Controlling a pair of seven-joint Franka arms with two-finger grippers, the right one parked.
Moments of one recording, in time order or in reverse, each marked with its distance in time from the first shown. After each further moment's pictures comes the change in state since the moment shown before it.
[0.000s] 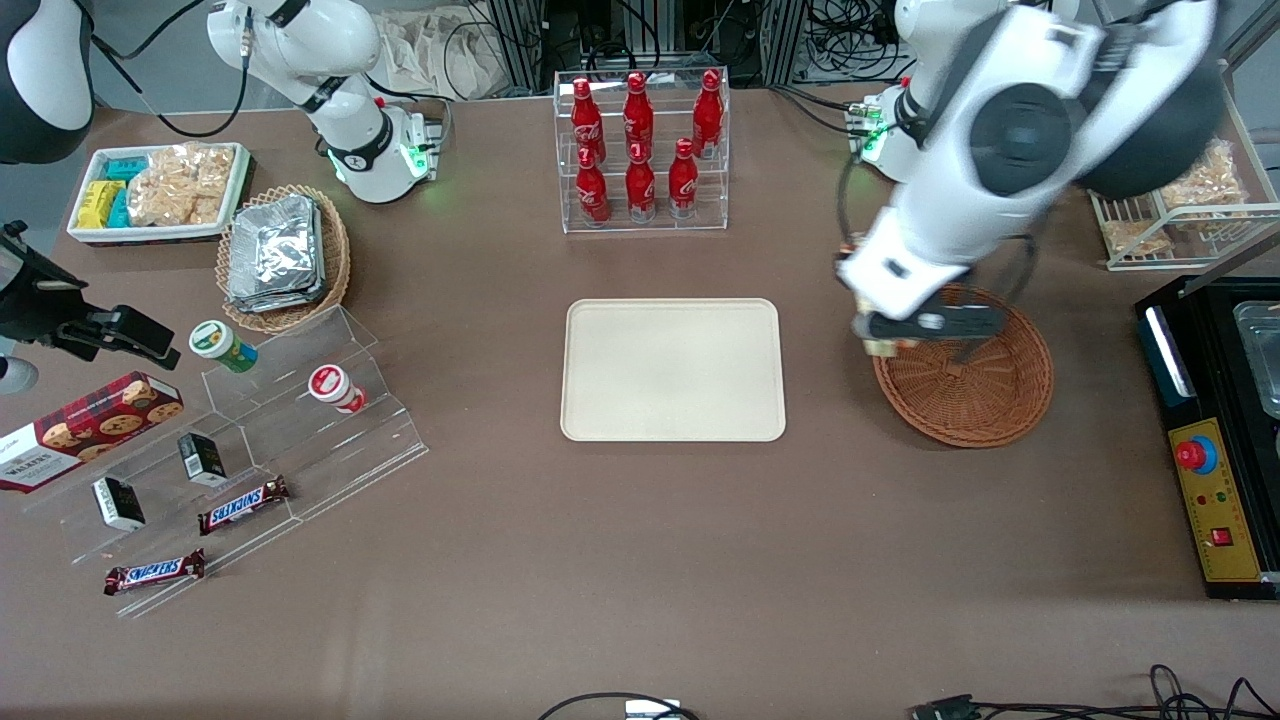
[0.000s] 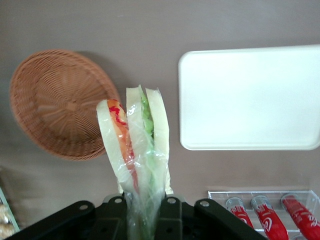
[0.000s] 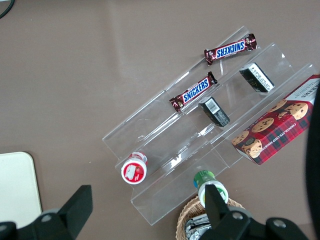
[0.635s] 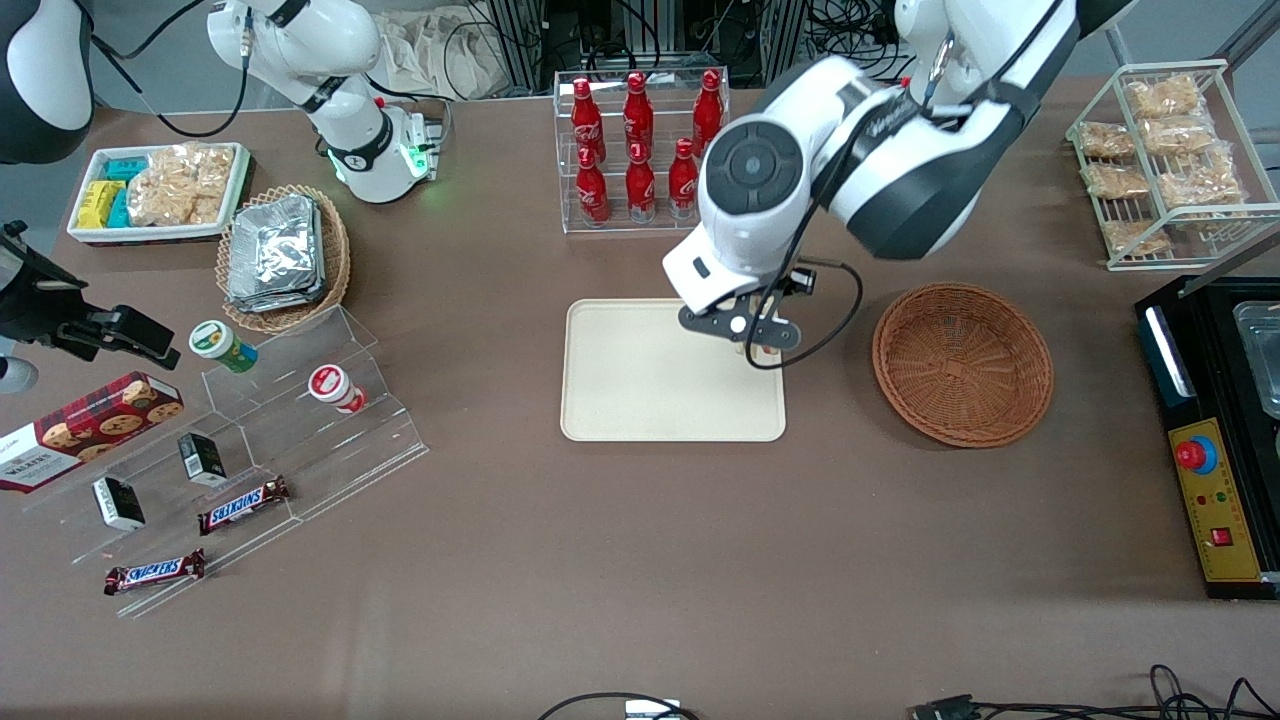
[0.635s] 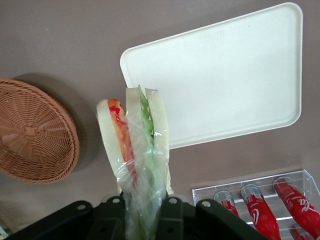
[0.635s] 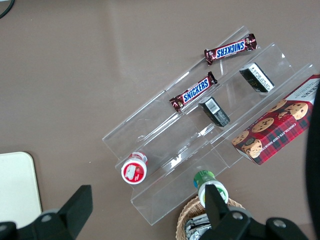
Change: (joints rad) arm -0.033 0.296 -0.256 0.184 0.184 -0.031 -0.086
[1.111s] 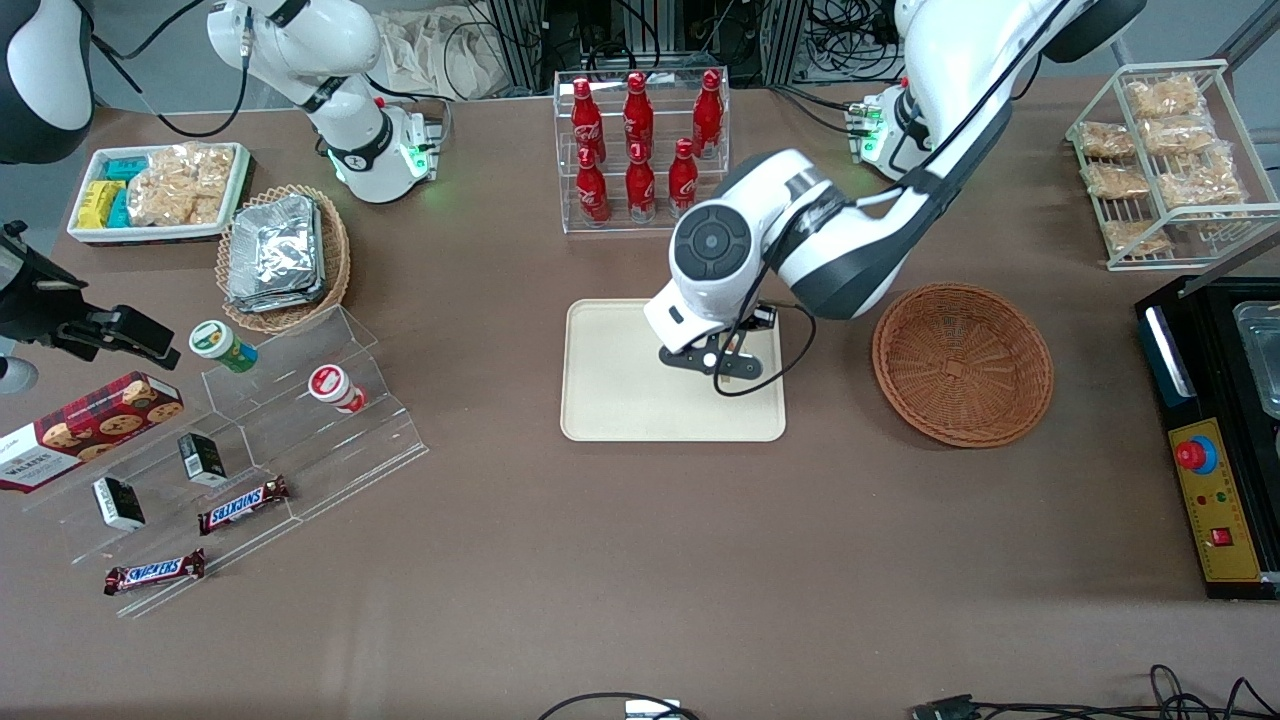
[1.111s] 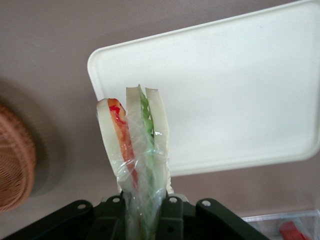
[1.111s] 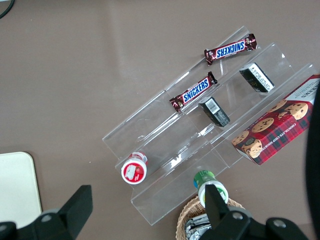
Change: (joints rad) arm 0.000 0.037 0.038 -0.287 0.026 0.341 -0.119
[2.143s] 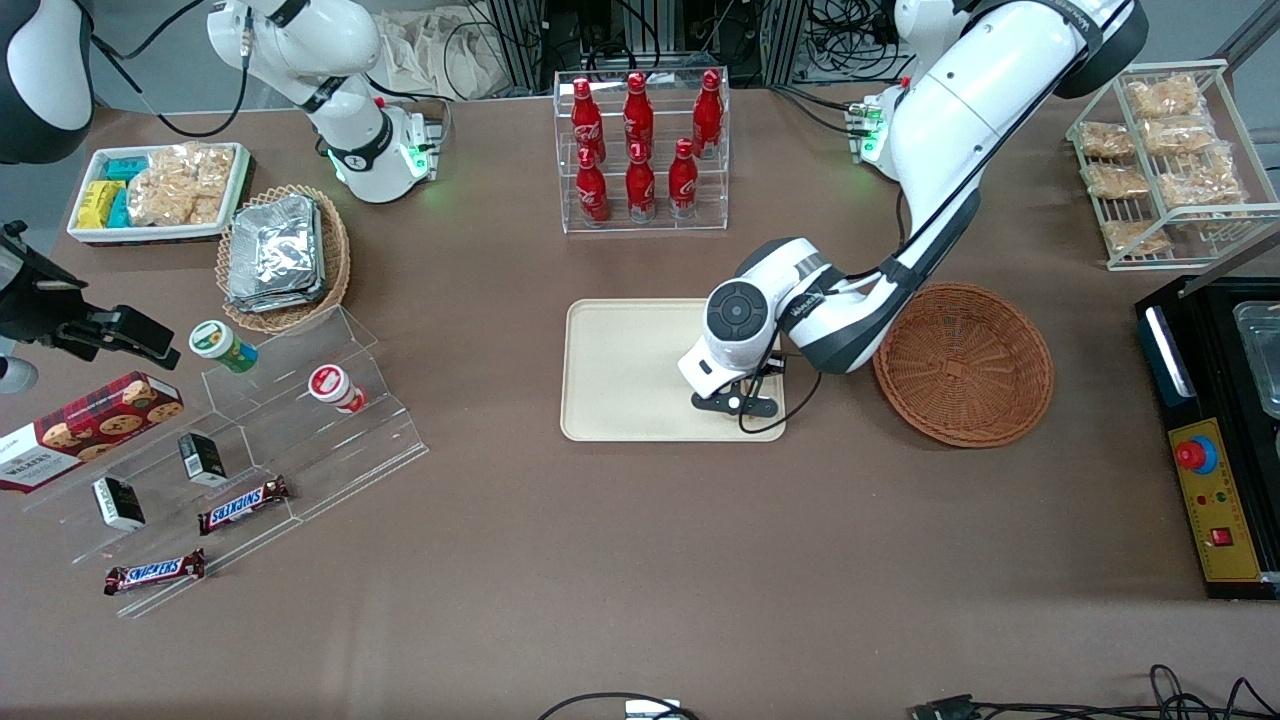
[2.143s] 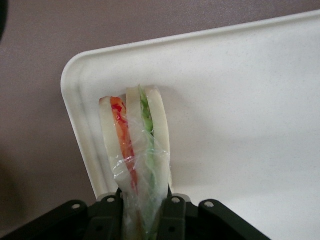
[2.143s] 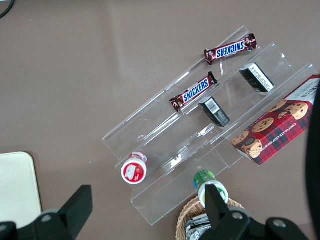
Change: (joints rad) arm 0.005 0.103 0.096 -0.212 0.129 0.331 -0.085
